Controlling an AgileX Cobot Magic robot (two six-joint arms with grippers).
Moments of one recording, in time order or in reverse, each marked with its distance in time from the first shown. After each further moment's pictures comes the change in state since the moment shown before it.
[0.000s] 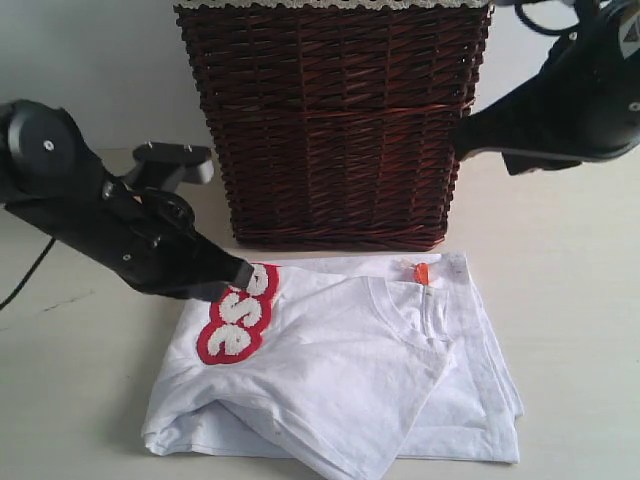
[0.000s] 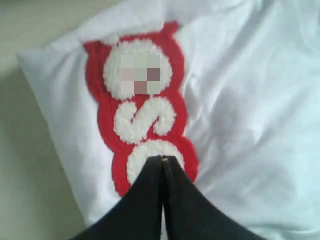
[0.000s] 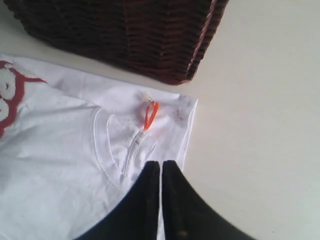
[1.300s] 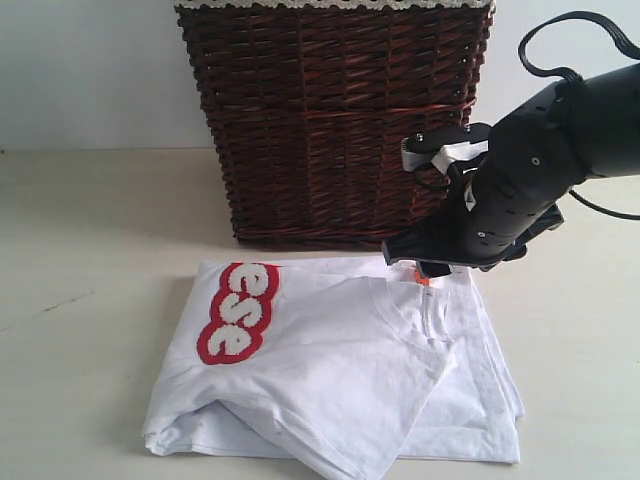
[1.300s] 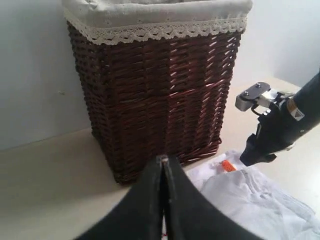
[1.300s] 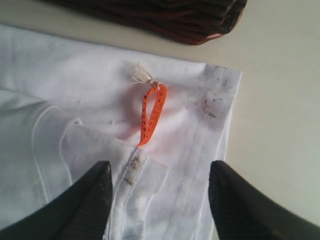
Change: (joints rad) left arm 0.015 -1.186 0.498 0.047 -0.261 0.039; right arm -0.051 0.456 0.055 -0.049 -0.326 0.123
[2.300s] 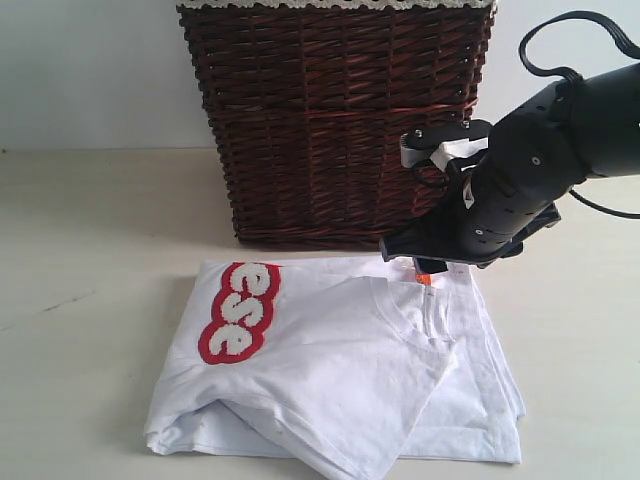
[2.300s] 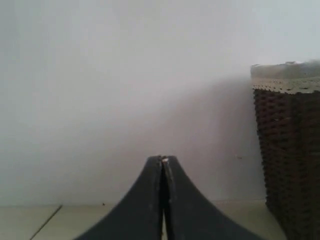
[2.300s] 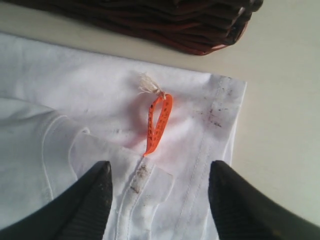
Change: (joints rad) left arm 0.544 -0.448 0.479 0.528 -0.468 -0.436; right arm 0.000 -0.001 0.000 0.000 -0.023 0.000
